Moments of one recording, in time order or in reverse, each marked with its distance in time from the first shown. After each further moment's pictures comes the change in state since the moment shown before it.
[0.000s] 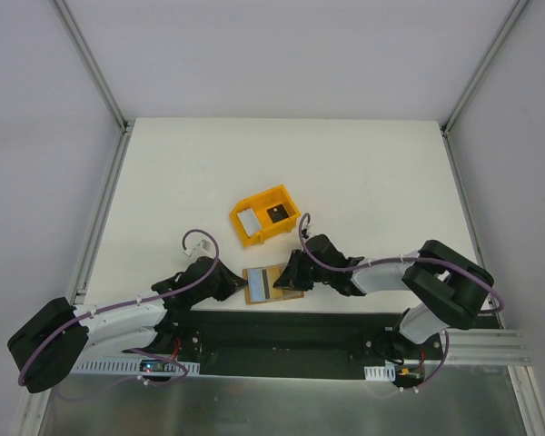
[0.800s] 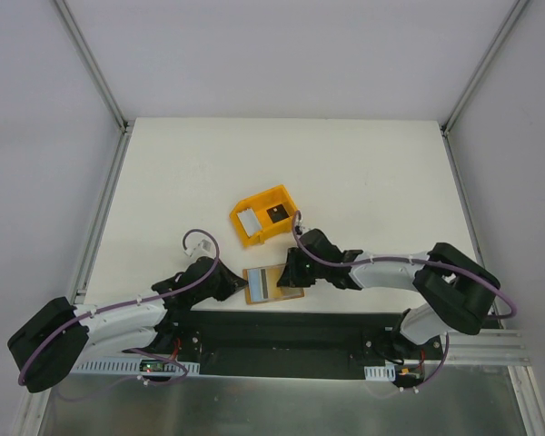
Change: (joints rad) left arm 0.000 0.000 -0.001 0.001 0.002 0.006; right arm 0.018 -0.061 0.108 -0.278 0.064 -0.196
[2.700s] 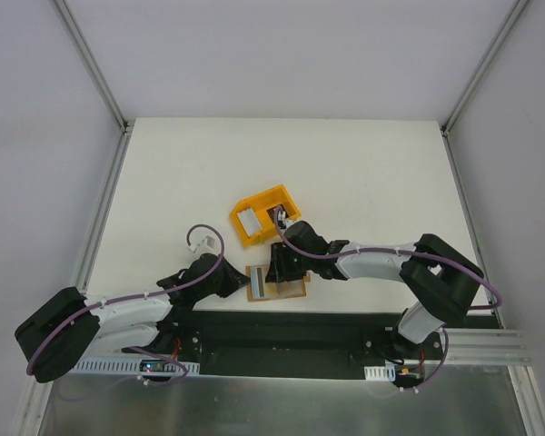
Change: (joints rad) left arm 0.000 0.098 0.025 0.086 0.016 0.044; right arm 0.021 0.108 0.165 -0.080 -0.013 -0.146
